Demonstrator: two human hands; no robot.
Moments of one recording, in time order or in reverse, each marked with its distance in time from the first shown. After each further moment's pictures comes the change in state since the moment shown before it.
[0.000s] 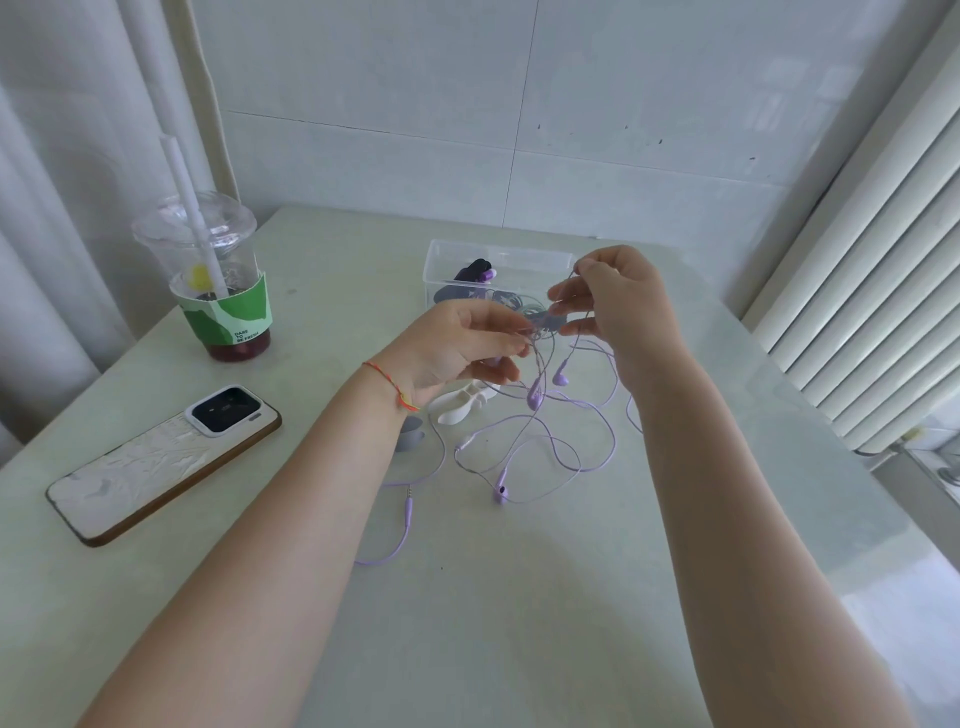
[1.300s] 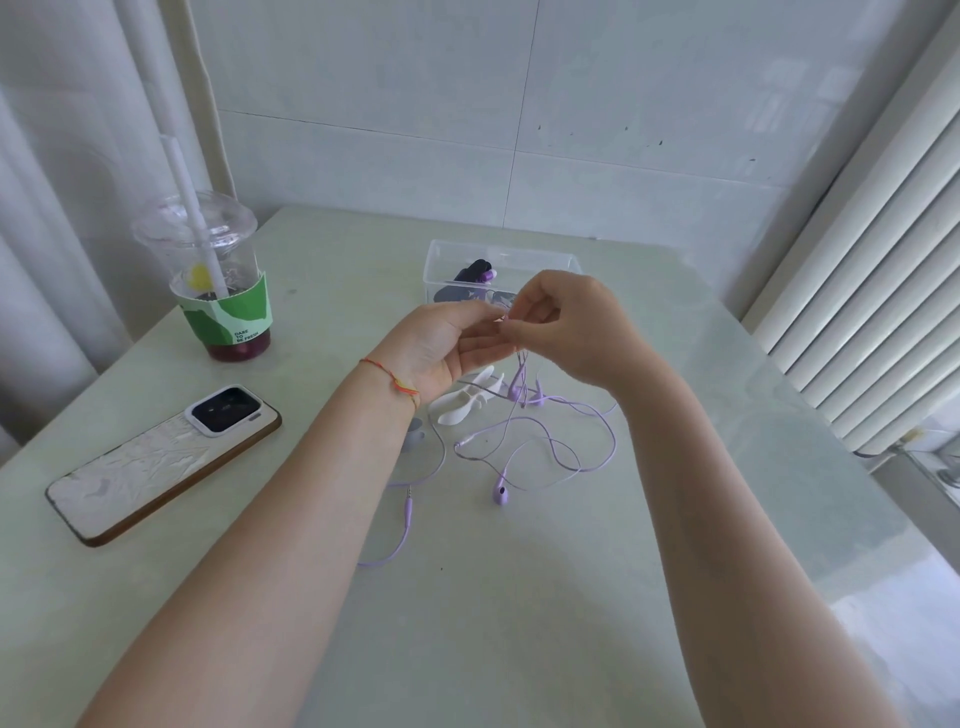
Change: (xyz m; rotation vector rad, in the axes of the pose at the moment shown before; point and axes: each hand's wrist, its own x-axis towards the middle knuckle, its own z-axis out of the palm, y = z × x) left_hand 0.006 0.005 0.003 -0.383 0.210 -0.121; right_hand -0.010 0.009 0.013 -0.641 -0.249 -0.296
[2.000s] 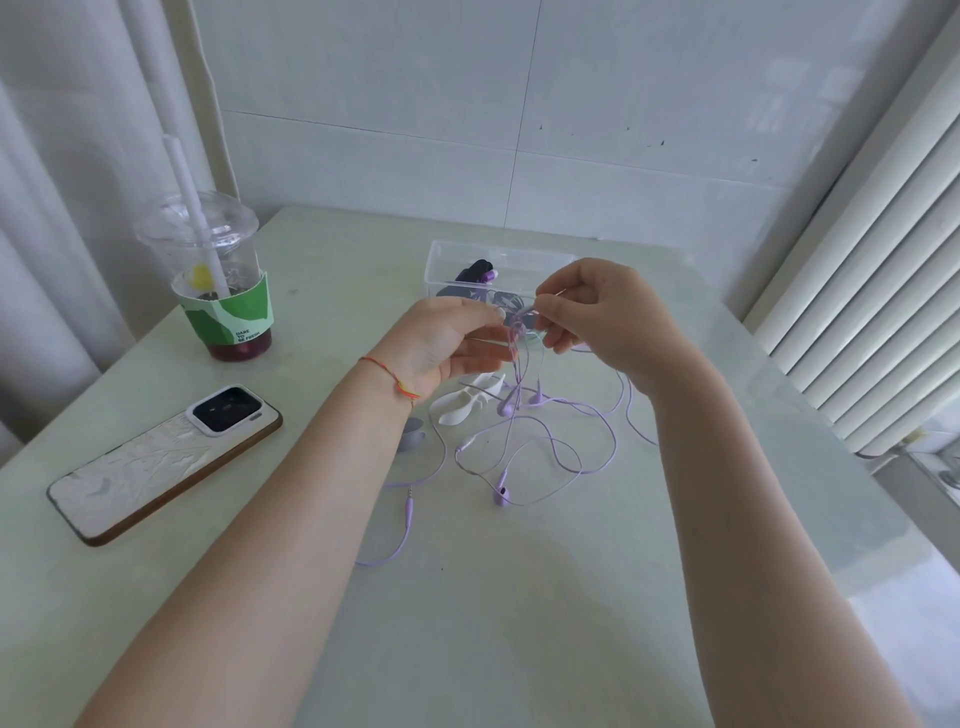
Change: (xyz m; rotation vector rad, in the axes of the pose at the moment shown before) left_hand -0.002 0.003 -0.003 0.246 0.031 0.044; right_hand -0.002 0.004 -0.022 0.290 0.003 0.103
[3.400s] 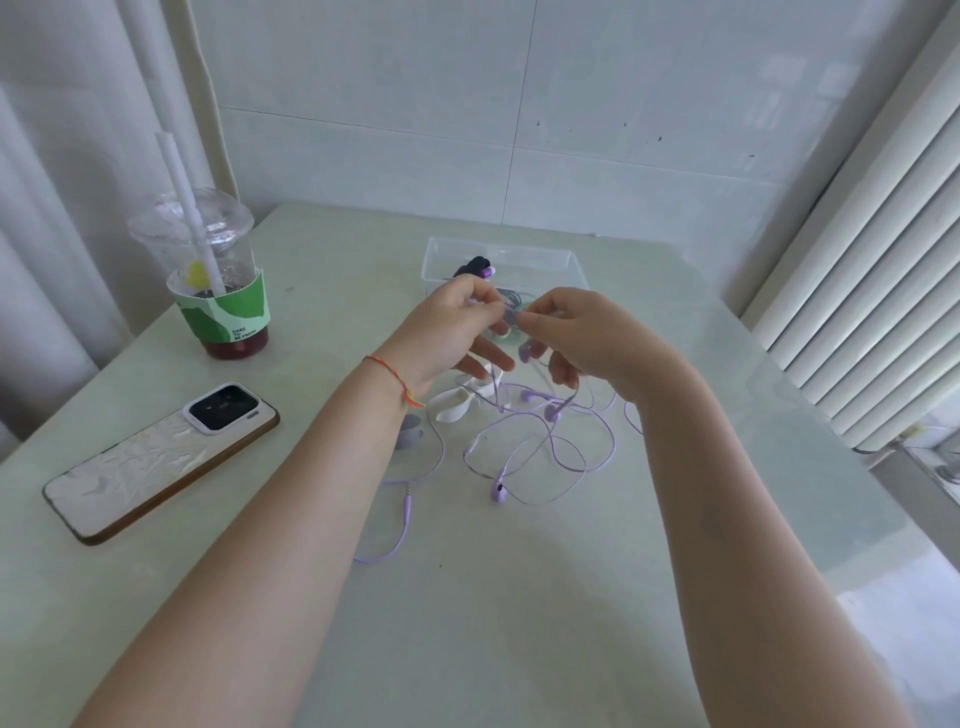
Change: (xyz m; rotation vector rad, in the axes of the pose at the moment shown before) left_hand -0.002 0.000 0.004 0.285 -0.021 0.162; right_hand 0.004 0.010 0.012 -0.108 -0.166 0.181
